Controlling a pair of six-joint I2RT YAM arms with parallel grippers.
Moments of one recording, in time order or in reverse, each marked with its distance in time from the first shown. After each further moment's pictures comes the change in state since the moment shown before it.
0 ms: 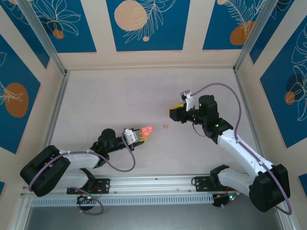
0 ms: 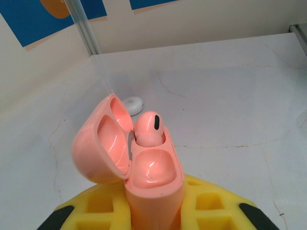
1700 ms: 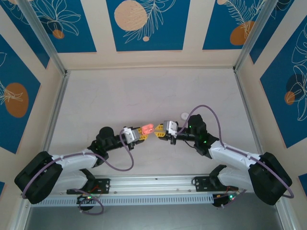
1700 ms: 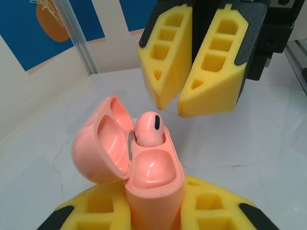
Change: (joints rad) left arm 0.003 -0.099 0.042 -0.092 0.043 0.011; right arm 0.261 0.034 -0.343 0.595 -0.188 -0.679
